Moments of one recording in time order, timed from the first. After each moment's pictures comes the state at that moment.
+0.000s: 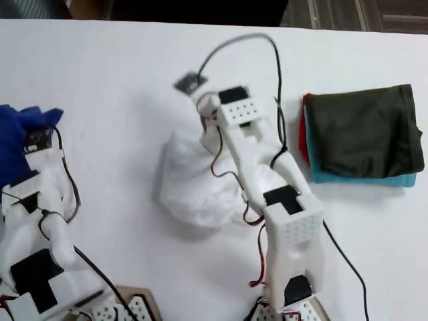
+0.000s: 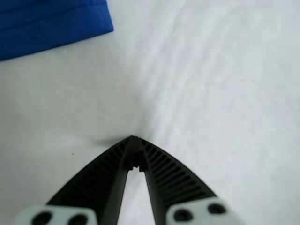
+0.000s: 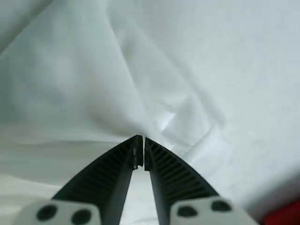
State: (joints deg) left arm -38.5 -9.1 50.6 48.4 -8.7; right arm -23.8 31.3 -22.4 81.7 28.2
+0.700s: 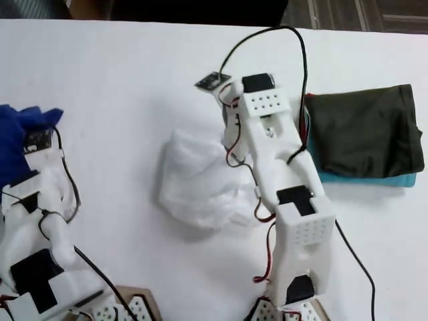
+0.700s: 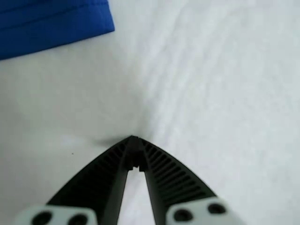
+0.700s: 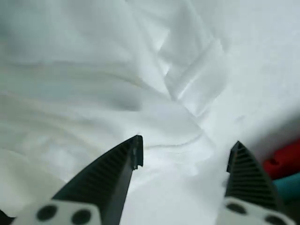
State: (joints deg) left arm -38.5 -9.1 50.6 48.4 -8.2; right arm -17.8 28.4 -22.9 97.6 31.3
